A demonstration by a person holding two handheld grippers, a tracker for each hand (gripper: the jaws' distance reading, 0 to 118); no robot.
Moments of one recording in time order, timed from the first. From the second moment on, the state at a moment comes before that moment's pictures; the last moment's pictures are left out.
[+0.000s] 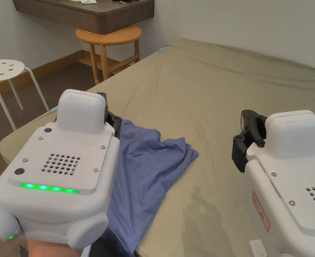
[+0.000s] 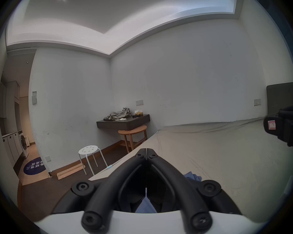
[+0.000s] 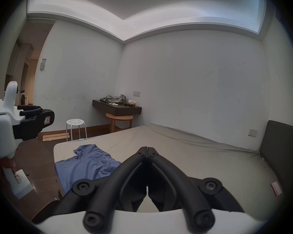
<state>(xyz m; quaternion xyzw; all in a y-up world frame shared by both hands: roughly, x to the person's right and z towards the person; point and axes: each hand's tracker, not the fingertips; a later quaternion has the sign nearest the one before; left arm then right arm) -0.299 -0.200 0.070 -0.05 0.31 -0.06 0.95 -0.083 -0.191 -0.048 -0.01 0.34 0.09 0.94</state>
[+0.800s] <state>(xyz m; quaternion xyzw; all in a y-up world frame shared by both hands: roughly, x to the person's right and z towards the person) -0.458 -0.423 -0.109 -0.41 0.24 0.10 0.87 -0.080 -0.252 -0.136 -0.13 0.29 0.13 0.94</state>
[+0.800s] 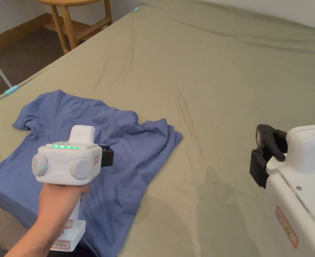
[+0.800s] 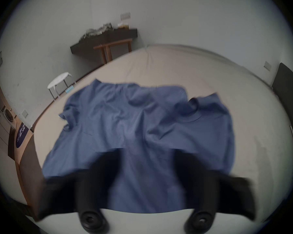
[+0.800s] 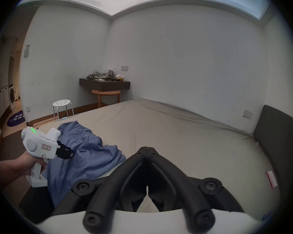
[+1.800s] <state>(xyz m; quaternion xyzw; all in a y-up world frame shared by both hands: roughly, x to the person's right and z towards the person) -0.450 -0.413 -0.088 -0.26 0.18 0.19 0.93 -0.048 -0.228 -0.119 -0.13 0.24 0.11 0.96</state>
